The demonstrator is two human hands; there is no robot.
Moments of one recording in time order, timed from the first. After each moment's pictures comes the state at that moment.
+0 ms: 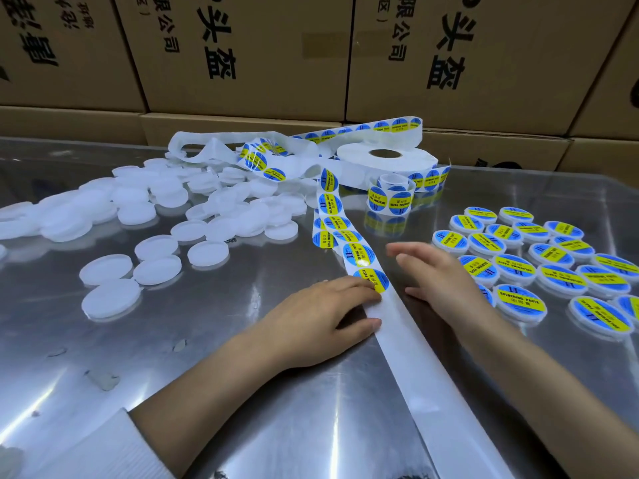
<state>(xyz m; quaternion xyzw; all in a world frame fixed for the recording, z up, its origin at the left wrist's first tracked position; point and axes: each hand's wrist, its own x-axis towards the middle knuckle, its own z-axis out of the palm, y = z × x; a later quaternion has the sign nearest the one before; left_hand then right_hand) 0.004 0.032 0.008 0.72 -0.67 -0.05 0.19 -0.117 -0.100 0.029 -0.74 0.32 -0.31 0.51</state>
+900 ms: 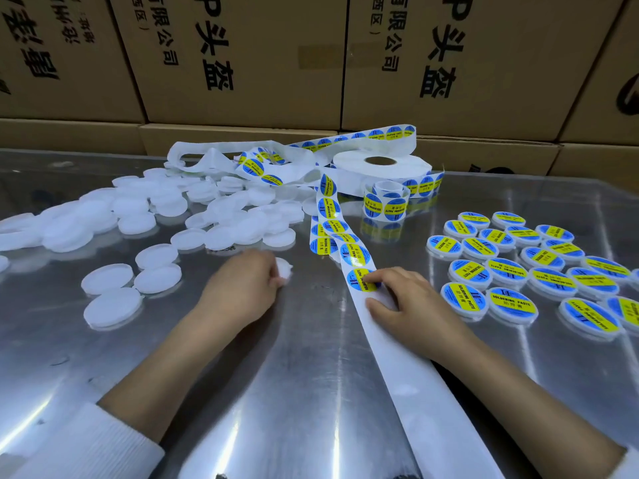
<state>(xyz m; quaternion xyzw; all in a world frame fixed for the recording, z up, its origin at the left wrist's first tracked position) 0.063 0.051 0.027 0.89 -0.40 0.01 0.20 -0.121 -0.094 0.007 -0.93 0.24 -0.20 0.19</state>
